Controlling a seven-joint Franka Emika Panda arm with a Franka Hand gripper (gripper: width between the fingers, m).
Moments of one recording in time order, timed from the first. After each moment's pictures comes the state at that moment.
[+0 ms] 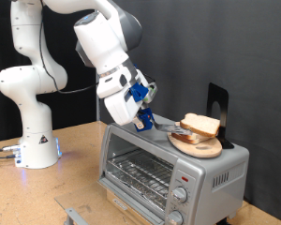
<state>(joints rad) 0.04 -0.14 0.07 -2.36 0.66 2.48 -0.17</state>
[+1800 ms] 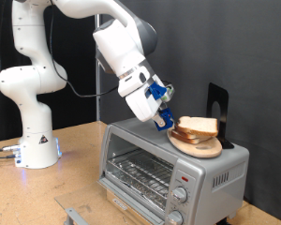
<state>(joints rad) 0.07 -0.12 0.19 -2.38 0.85 2.73 -0.29</state>
